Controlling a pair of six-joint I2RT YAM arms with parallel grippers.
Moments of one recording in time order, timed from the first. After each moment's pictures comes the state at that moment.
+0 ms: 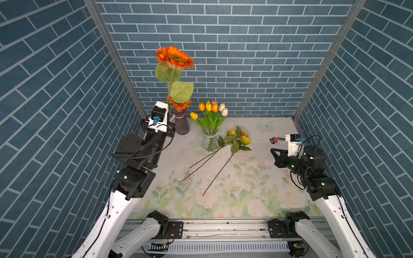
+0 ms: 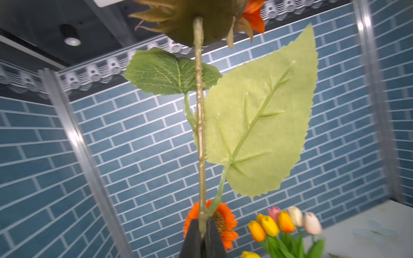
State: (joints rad) left arm -0.39 0.91 1.27 0.00 -0.21 0.40; right arm 0.18 0.74 0.81 -0.47 -0.36 0.31
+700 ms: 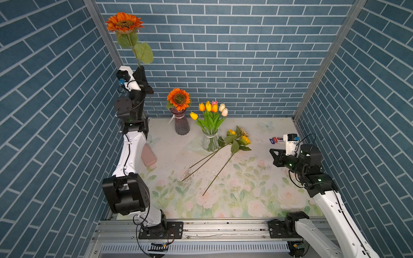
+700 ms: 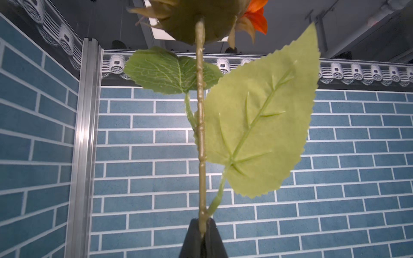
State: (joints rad) left arm 0.17 1.63 1.55 0.77 0.25 -0.18; right arm 0.18 0.81 0.80 -0.46 -0.34 0.29
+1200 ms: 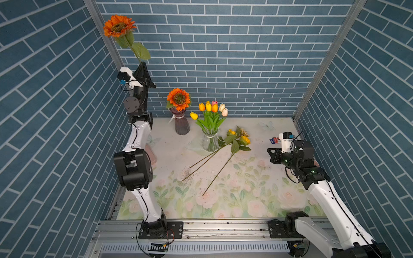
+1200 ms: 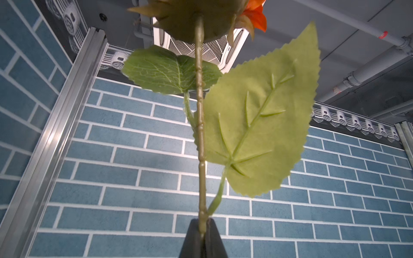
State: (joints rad) left arm 0.17 1.96 1.76 1.06 0.25 -0.41; right arm 0.18 0.93 0.80 -0.42 -0.33 0.29
